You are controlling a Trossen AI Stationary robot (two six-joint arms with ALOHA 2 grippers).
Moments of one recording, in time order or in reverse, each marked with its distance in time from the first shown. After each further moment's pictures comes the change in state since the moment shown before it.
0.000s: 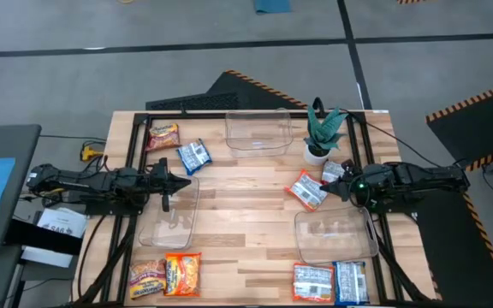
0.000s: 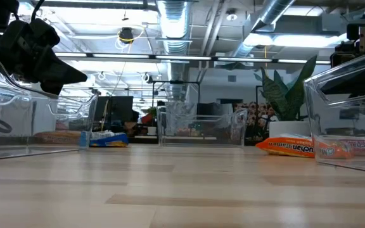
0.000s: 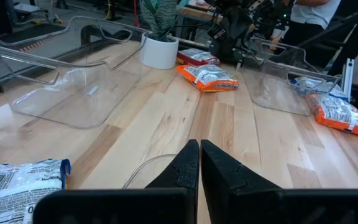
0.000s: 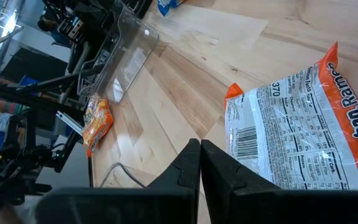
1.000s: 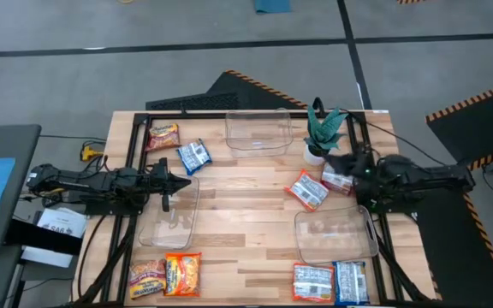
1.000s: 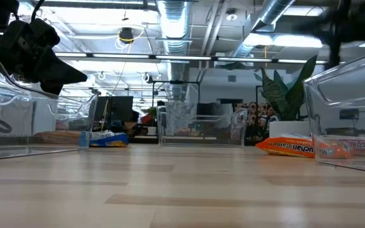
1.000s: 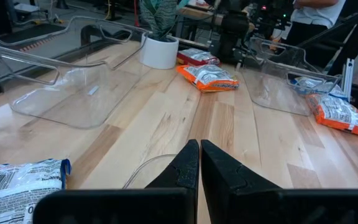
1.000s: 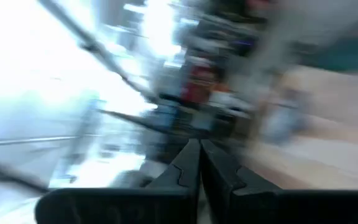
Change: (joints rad) left arm 0.000 0.000 0.000 0.000 0.000 0.000; right arm -0.024 0.118 -0.003 0.814 0.257 0.097
